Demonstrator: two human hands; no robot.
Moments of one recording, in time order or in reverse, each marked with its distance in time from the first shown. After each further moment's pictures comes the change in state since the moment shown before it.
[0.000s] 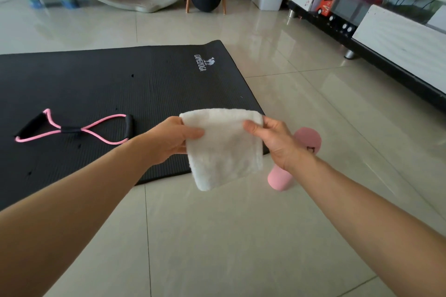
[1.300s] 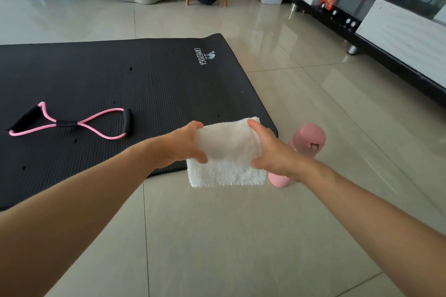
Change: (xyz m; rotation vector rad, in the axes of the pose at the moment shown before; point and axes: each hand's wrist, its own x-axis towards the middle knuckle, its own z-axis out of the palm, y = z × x) left_hand 0.009 -0.020 0.008 0.517 -0.077 -0.058; right_hand -0.011 0.020 -0.014 -0.745 -0.316 0.015
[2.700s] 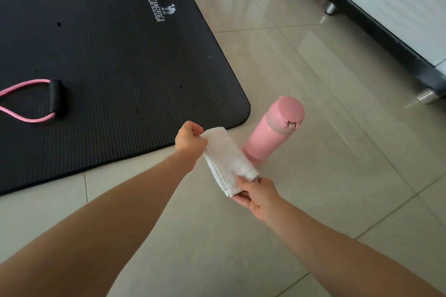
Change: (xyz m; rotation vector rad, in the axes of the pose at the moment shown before) left_hand 0.131 -0.035 0.132 -0.358 0.414 -0.136; right_hand -0.017 0.099 0.074 1.211 0.453 0.769
